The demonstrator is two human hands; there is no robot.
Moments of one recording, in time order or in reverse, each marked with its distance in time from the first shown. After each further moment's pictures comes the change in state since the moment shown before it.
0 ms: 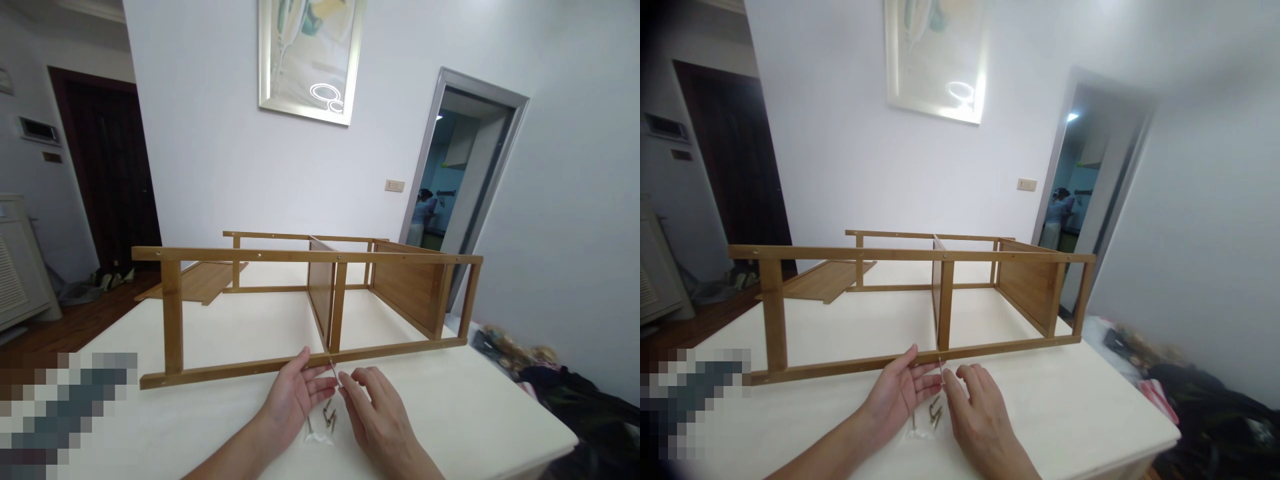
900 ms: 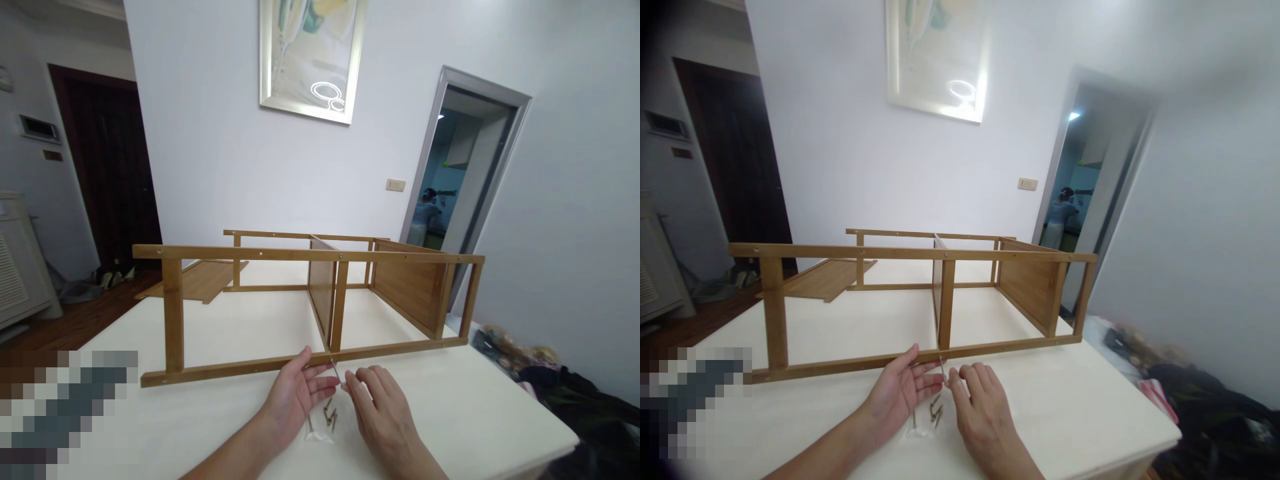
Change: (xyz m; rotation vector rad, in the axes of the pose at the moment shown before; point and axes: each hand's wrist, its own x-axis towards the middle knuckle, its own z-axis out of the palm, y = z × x) left_hand 0.003 -0.001 -0.003 0.007 -0.007 0.007; right_hand 0.003 0.004 -0.001 -0.105 0.019 -0.060
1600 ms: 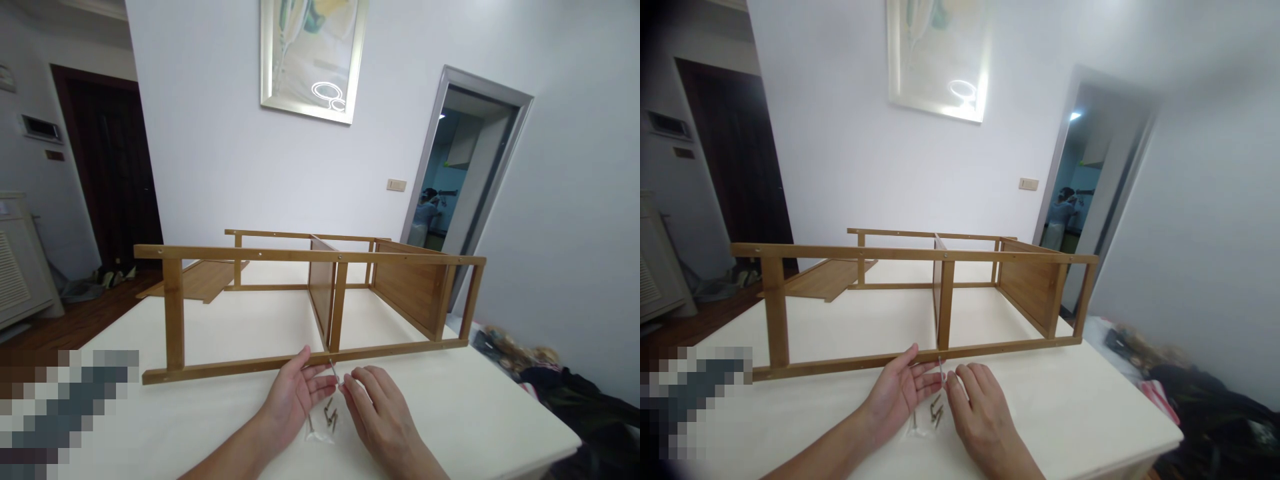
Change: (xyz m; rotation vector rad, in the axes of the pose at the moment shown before) left_hand 0.000 -0.001 0.000 -0.018 0.028 0.004; right_hand -0.001 -0.001 -0.002 0.066 -0.023 -0.016
